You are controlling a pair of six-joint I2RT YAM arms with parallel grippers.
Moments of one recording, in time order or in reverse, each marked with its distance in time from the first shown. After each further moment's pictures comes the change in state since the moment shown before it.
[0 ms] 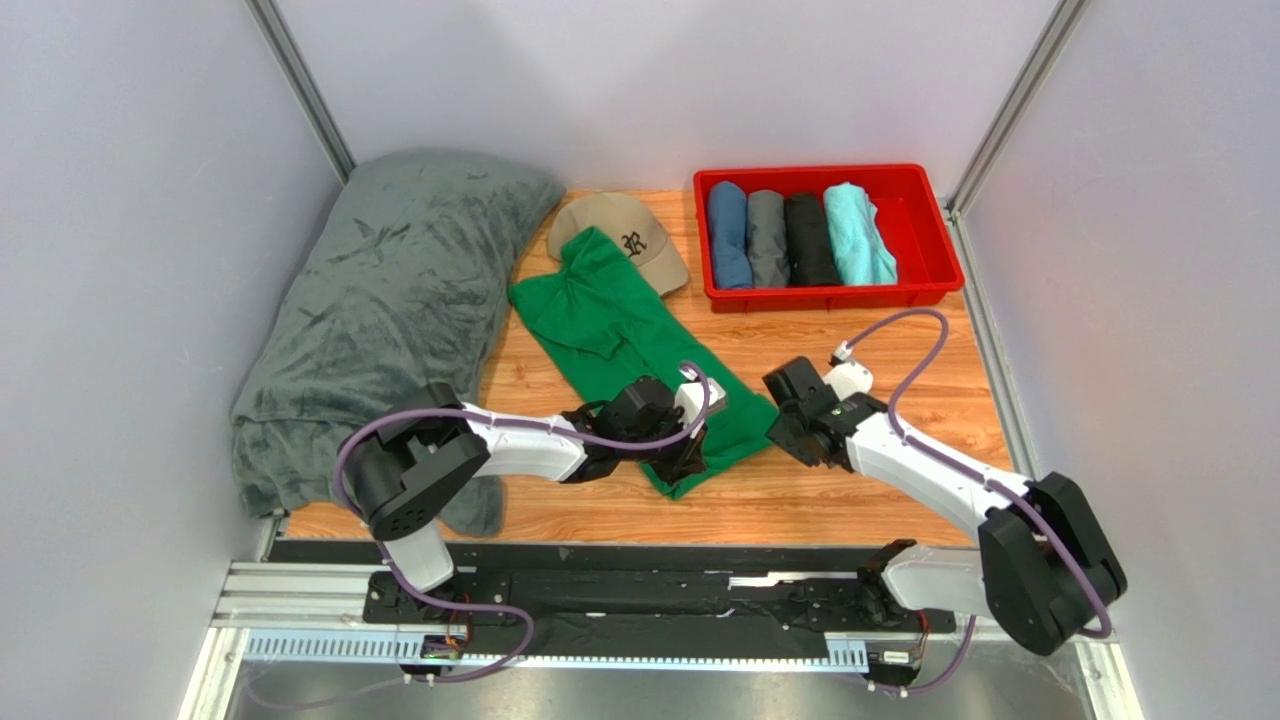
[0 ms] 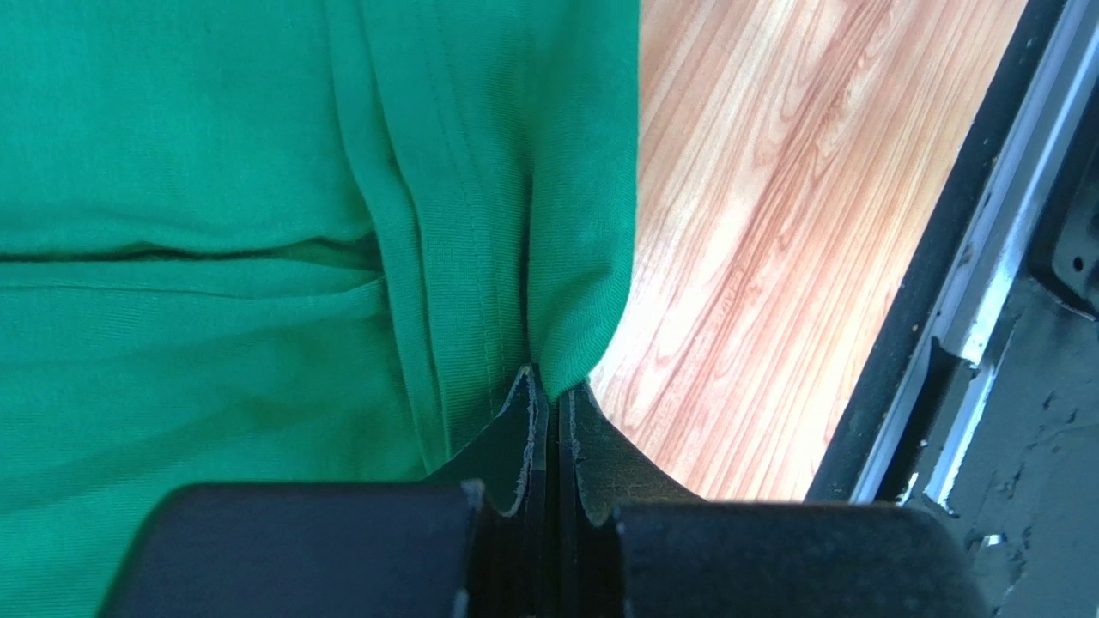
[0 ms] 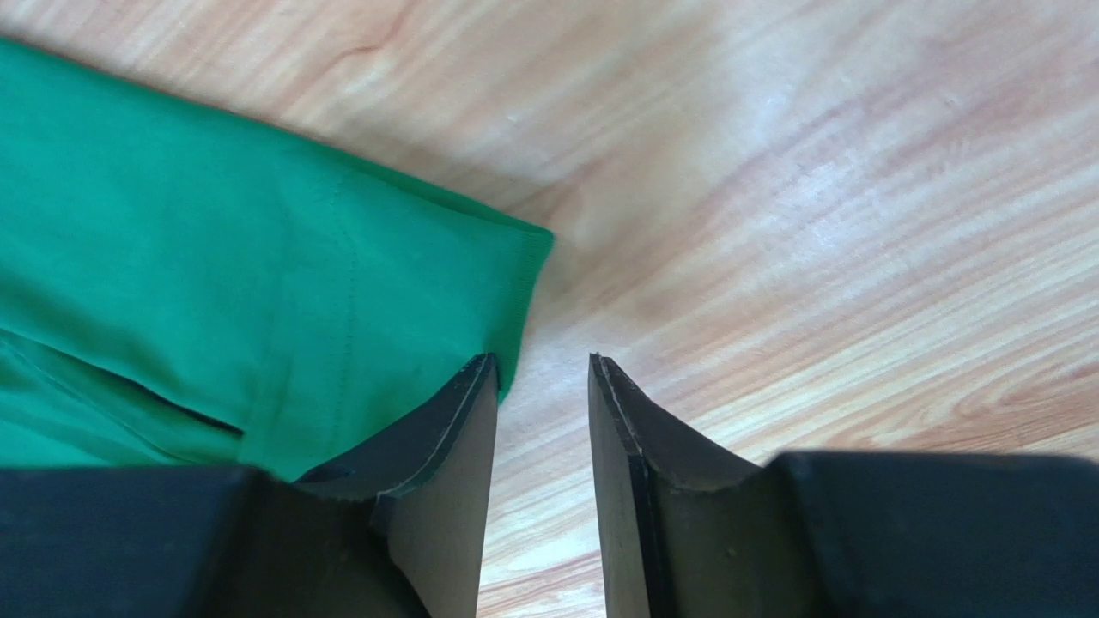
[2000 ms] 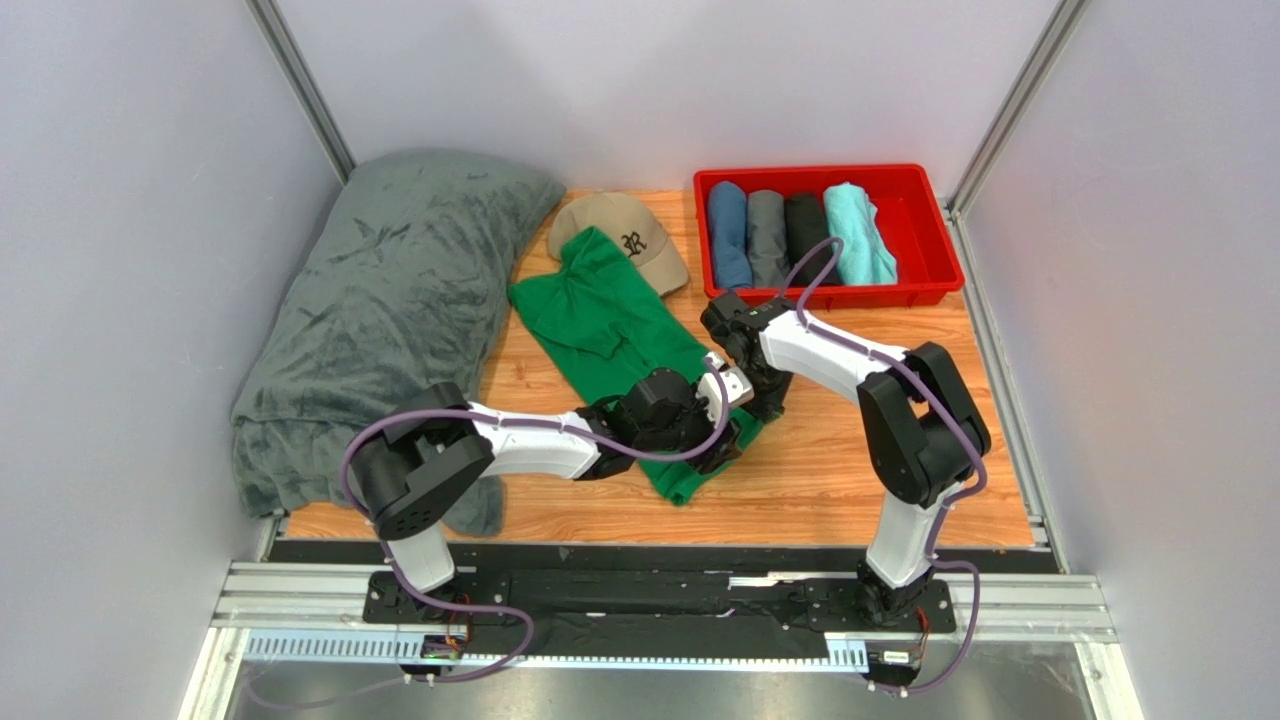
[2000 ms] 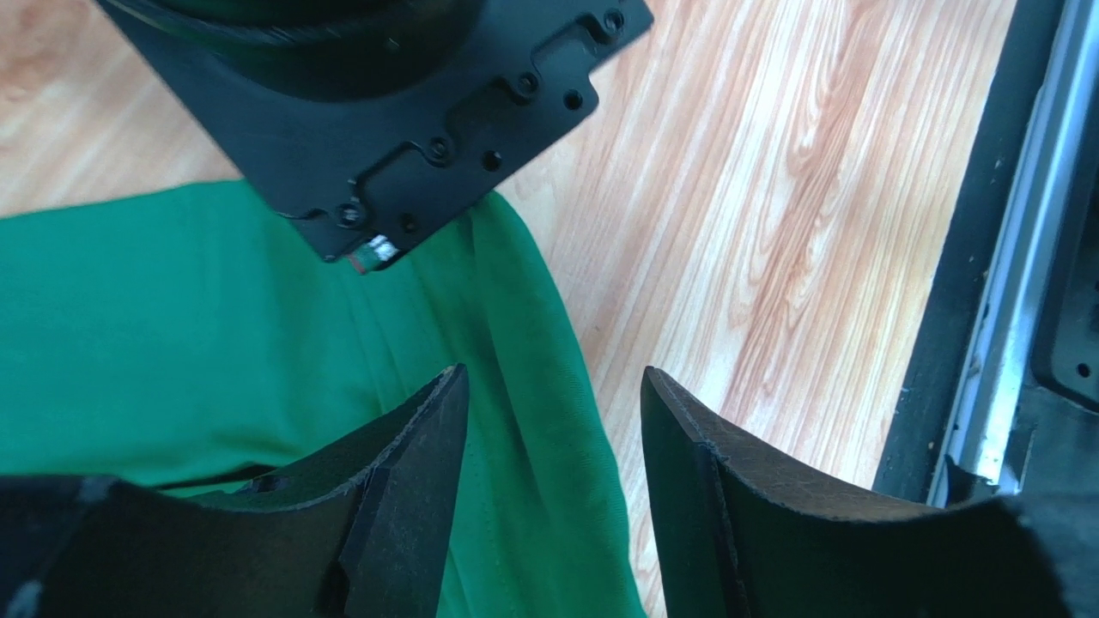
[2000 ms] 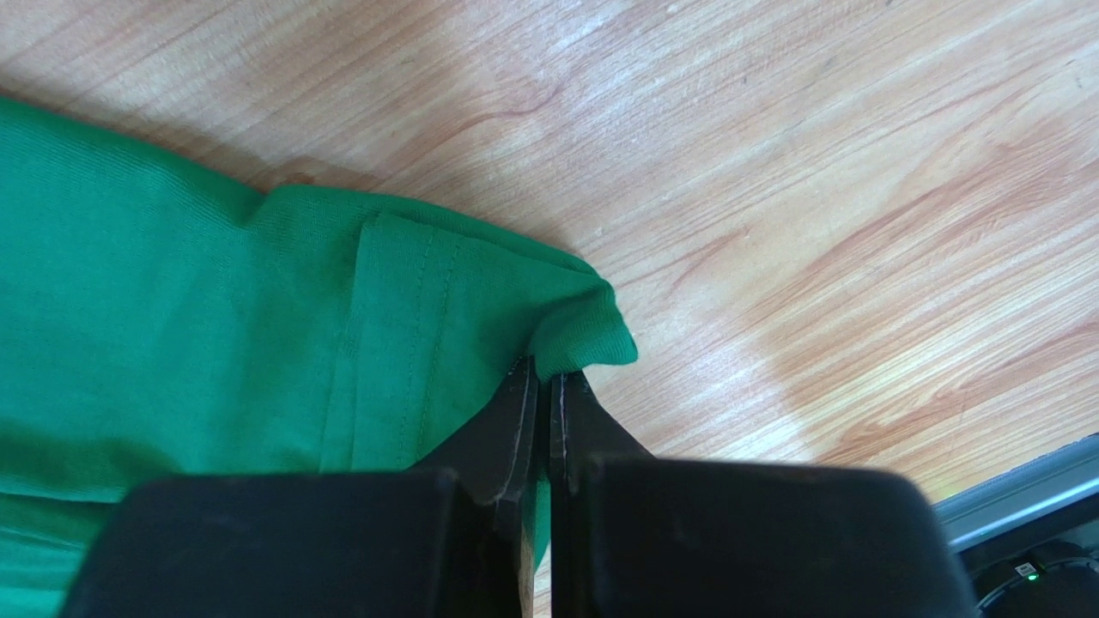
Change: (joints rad) left arm -0.042 0.014 0.088 0.116 -0.076 0.134; right arm -0.004 0.568 0.584 -0.401 -0.012 -0.101
